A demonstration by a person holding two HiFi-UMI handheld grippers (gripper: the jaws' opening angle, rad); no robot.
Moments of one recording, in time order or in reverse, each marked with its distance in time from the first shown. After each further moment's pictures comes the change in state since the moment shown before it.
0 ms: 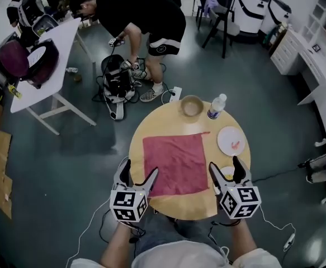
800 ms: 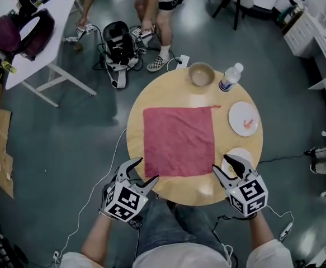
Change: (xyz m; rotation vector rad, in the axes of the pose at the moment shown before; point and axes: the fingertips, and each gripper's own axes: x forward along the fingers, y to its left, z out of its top) left arm -0.021 -0.035 -0.120 0.448 0.408 -0.315; right arm -0.001 0.024 -0.106 -0.309 0.349 0.362
